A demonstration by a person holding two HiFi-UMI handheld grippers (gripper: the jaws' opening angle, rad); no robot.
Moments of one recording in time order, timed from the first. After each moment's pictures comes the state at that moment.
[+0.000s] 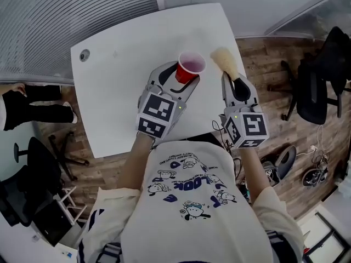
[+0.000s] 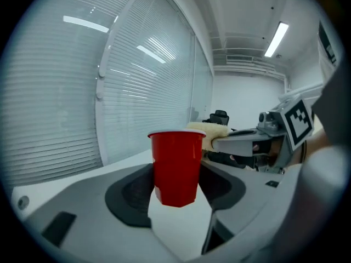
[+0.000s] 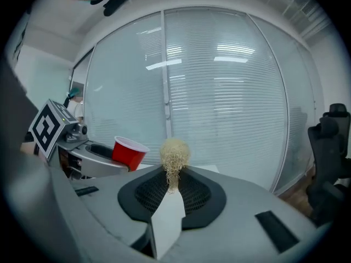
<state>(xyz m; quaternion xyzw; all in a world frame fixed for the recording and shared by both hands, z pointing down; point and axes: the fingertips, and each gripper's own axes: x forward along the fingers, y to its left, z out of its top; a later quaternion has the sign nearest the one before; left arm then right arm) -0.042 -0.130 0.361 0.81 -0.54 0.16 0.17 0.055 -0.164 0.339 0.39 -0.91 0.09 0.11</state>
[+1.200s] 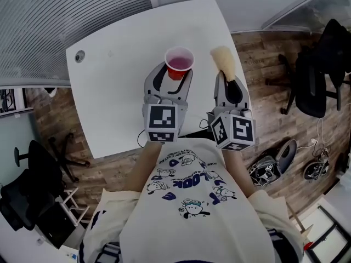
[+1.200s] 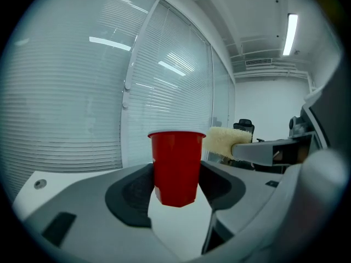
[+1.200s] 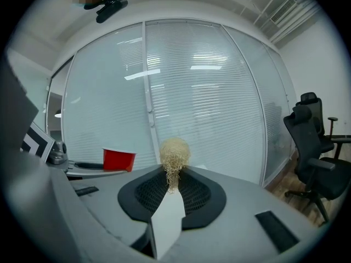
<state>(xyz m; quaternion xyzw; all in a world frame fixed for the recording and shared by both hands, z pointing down) -0.055 -0.128 0.359 0.73 -0.66 0.10 0.14 0.067 -0.154 0.340 0.49 -0.86 0.13 0.04</state>
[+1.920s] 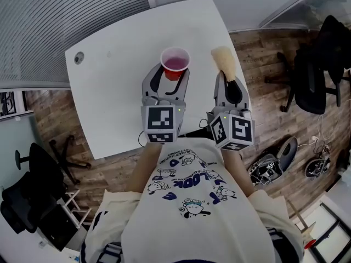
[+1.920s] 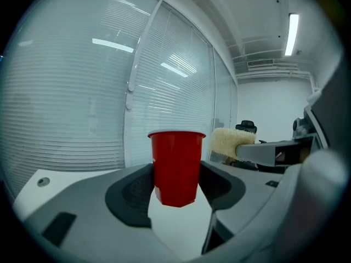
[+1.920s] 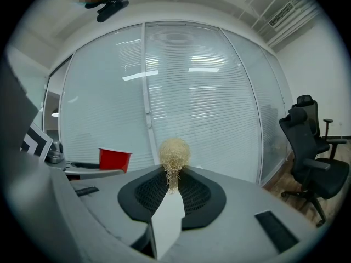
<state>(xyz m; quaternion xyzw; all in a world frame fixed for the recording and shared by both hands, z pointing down) -0.060 -0.120 0.357 0.73 -0.67 0.09 0.14 0.074 -0.147 0.337 0.51 -0.85 0.13 0.03</state>
